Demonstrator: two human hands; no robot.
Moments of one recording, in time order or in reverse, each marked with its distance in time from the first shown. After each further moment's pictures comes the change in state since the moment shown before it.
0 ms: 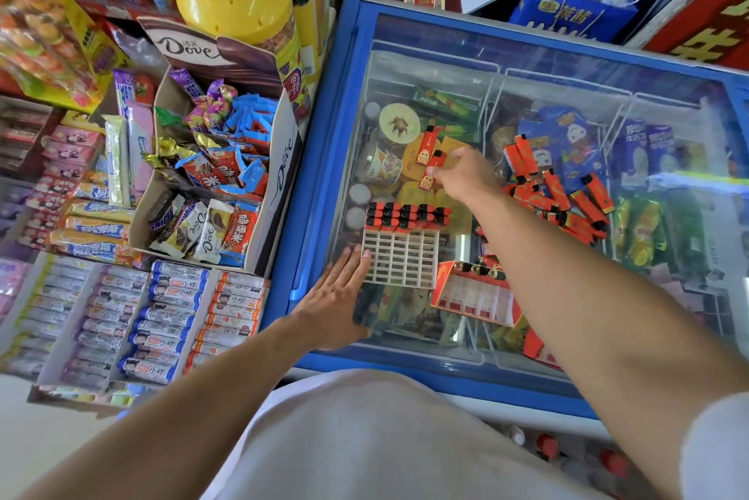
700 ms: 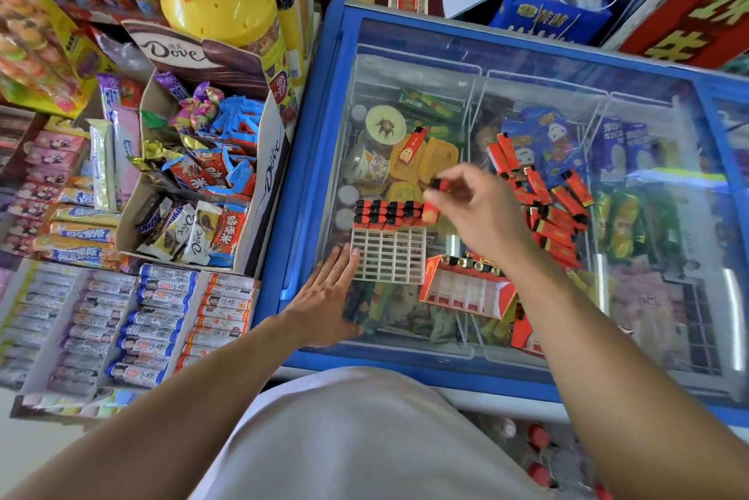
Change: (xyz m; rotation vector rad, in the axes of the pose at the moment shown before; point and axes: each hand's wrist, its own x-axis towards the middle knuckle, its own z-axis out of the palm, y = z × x) left_hand -0.002 0.002 -0.003 -0.002 -0.027 0.006; right_hand -0.122 0.013 -0.048 0.250 0.027 -0.396
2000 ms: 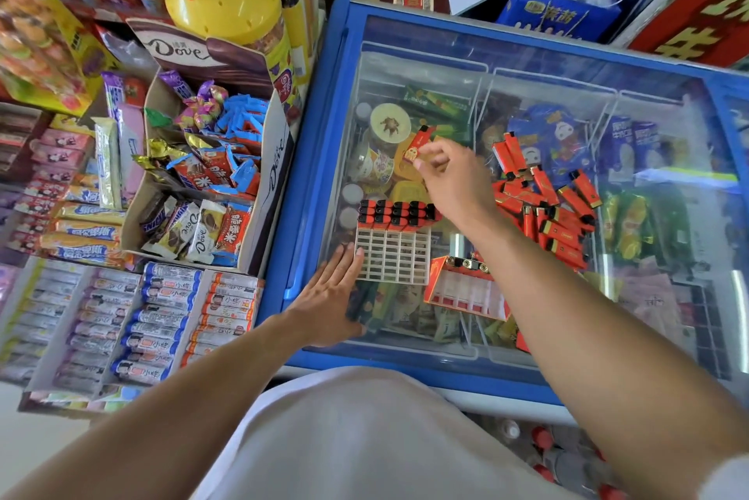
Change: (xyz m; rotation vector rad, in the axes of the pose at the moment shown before) left_hand 0.001 -0.002 0.001 0.012 -0.026 -0.024; right_hand 0.065 0.015 0.040 -0.222 0.126 0.021
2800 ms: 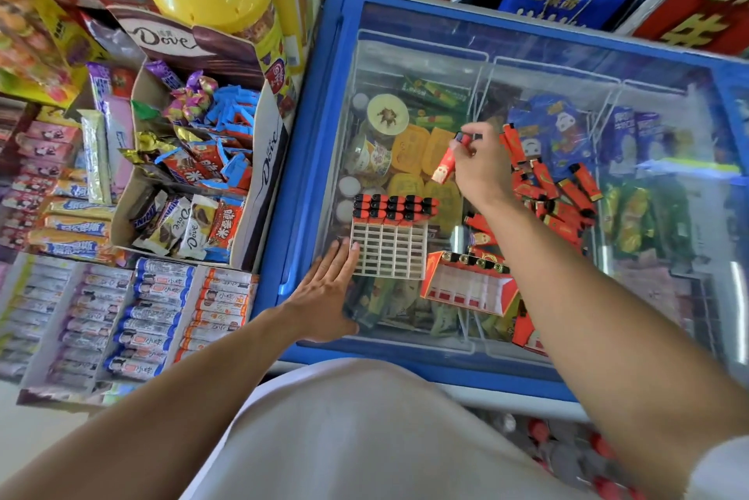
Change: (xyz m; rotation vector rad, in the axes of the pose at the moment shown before) left_hand 0.001 0.003 -0.004 -0.001 -0.056 -0.012; right_hand 0.026 0.037 -0.009 0.225 0.094 0.215
